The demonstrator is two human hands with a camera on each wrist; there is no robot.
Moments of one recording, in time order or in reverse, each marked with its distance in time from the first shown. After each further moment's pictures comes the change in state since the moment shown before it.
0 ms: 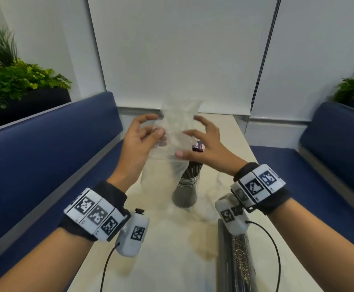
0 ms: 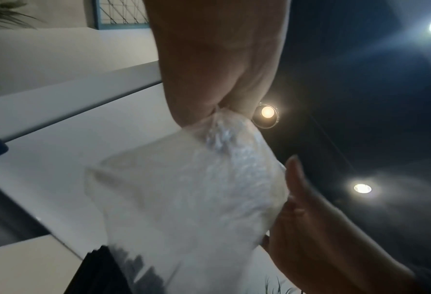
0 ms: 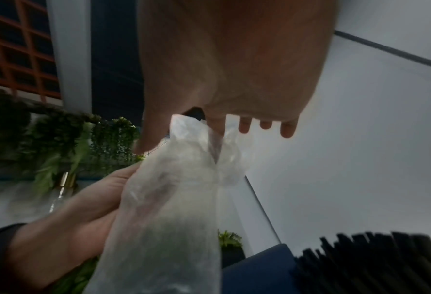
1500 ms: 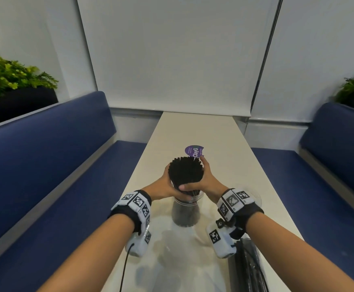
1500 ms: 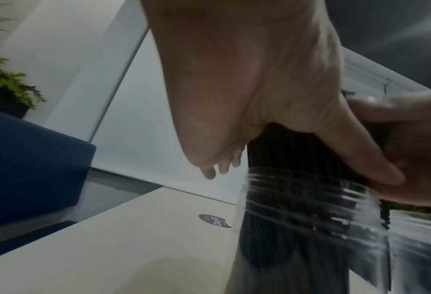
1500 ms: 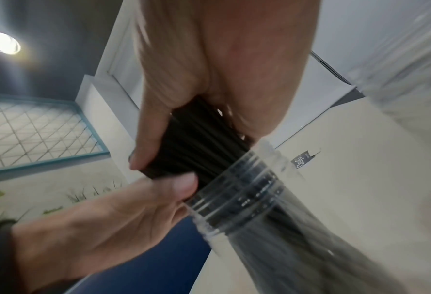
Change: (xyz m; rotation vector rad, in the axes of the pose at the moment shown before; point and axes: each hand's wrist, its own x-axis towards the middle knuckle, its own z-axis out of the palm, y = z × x) left_hand 0.058 -0.172 0.006 0.407 -0.565 -0.508; right_hand 0.055 0.114 0.083 0.713 -0.022 0.496
